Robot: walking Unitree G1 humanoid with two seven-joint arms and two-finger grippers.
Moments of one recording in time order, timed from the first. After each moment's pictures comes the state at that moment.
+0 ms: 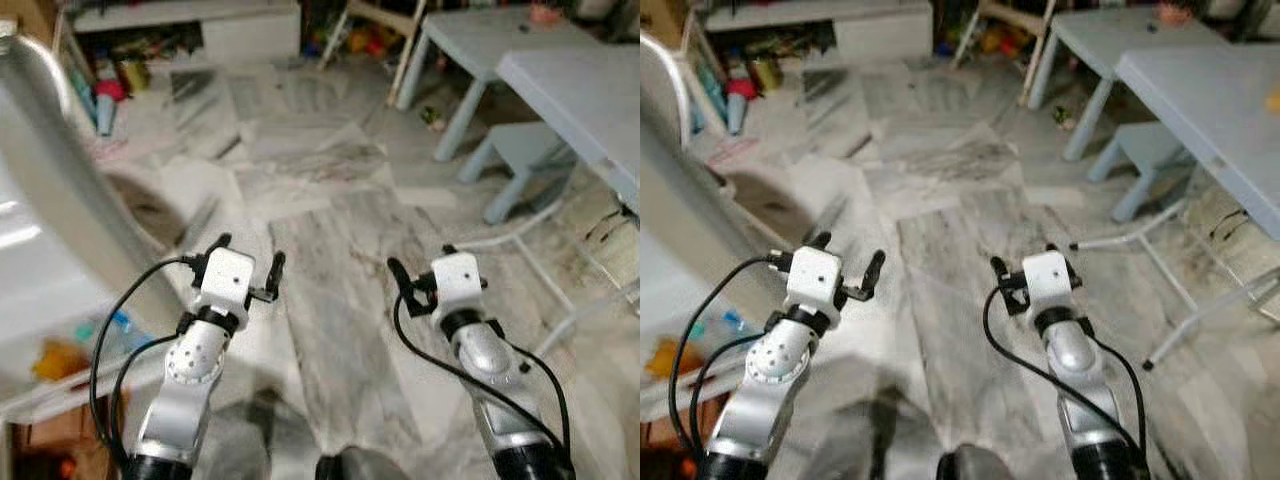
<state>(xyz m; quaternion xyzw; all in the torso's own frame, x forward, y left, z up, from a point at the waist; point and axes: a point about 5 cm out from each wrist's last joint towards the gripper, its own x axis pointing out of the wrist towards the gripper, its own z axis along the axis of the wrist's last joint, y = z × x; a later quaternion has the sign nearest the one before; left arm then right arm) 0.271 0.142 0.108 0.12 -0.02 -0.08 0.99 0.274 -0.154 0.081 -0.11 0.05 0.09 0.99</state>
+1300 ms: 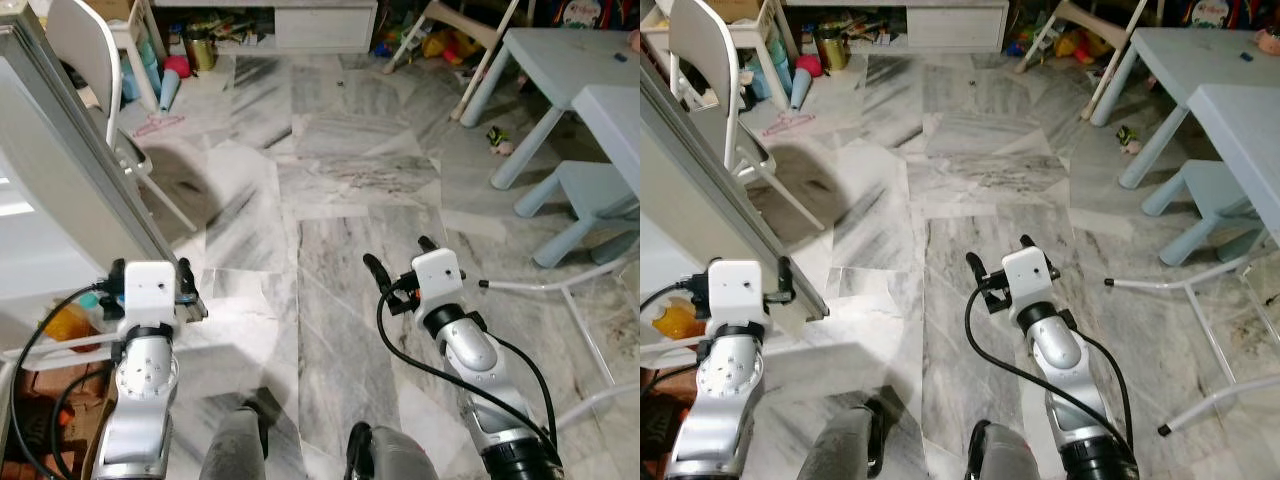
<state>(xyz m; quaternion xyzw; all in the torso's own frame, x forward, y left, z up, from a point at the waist) 0.259 0.208 0.092 0.14 0.05 0.17 0.97 0.272 -0.144 0.081 -0.11 0.03 0.14 0.98</state>
